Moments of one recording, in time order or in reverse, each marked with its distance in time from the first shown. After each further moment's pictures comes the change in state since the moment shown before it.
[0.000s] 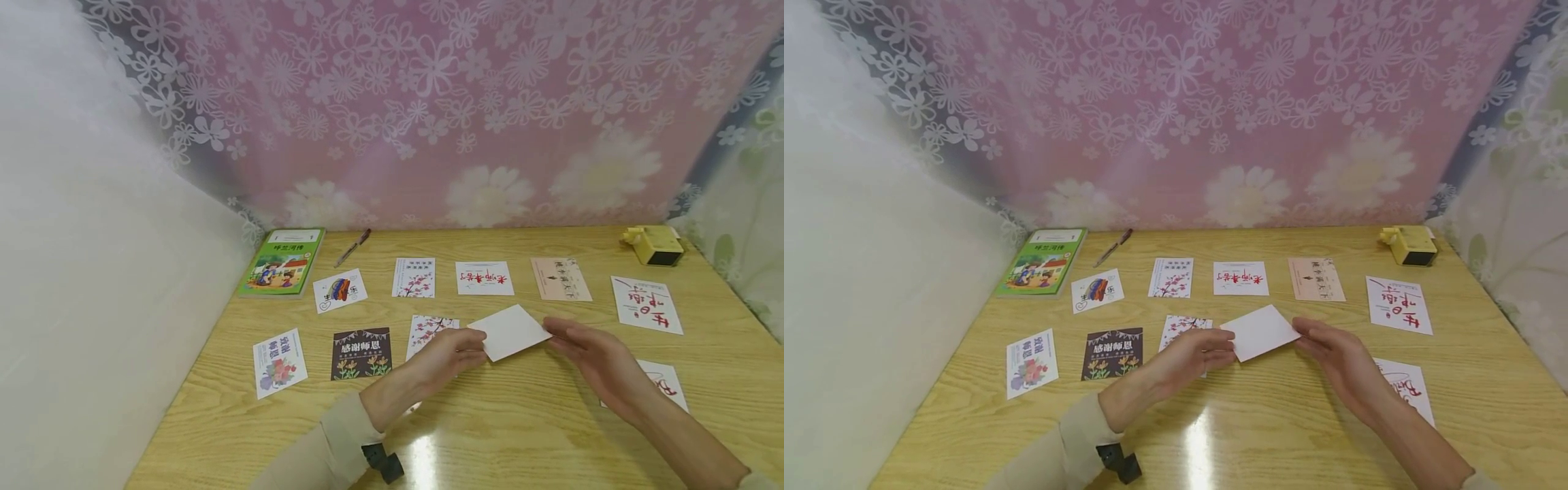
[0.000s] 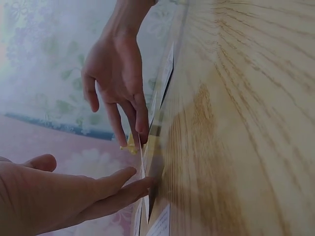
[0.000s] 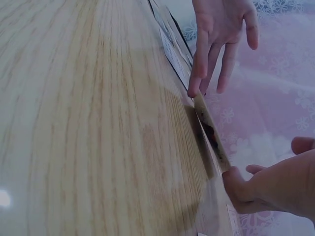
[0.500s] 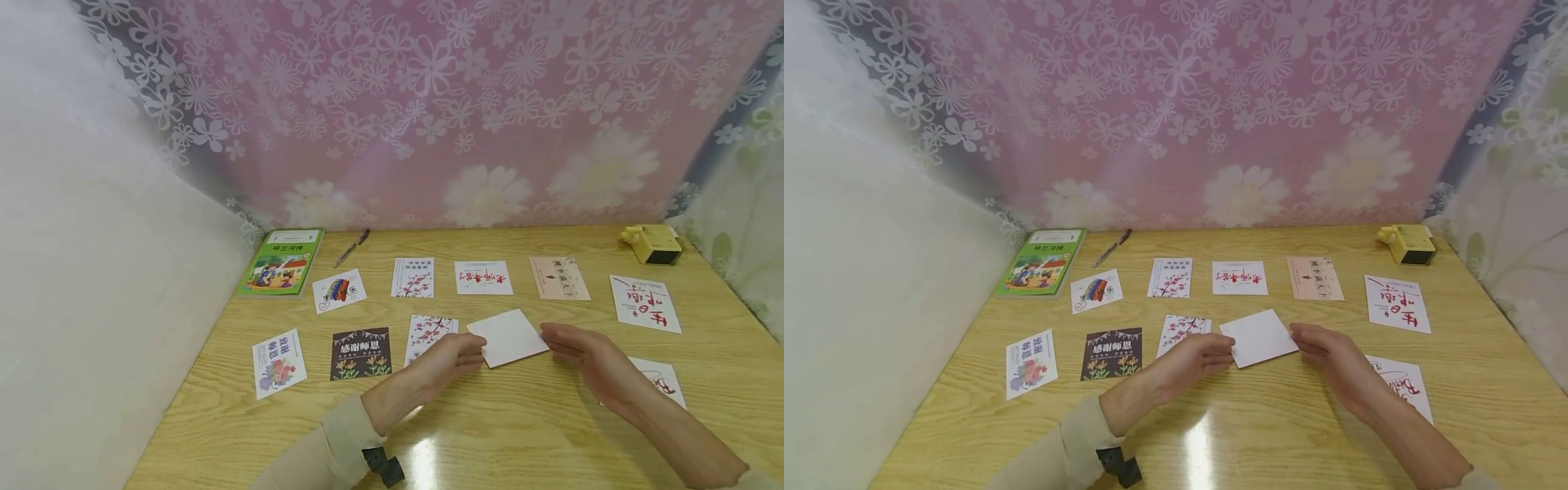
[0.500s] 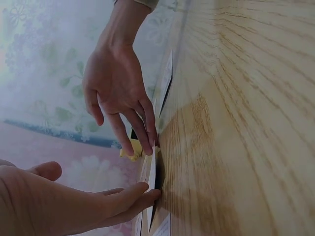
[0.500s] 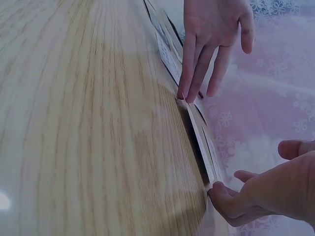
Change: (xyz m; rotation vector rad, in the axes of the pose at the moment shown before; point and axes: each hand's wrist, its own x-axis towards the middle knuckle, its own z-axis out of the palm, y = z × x) left_hand -0.005 -0.002 0.005 0.126 0.021 -0.040; right_hand 0.004 -0.003 0.003 -0.322 0.112 0.194
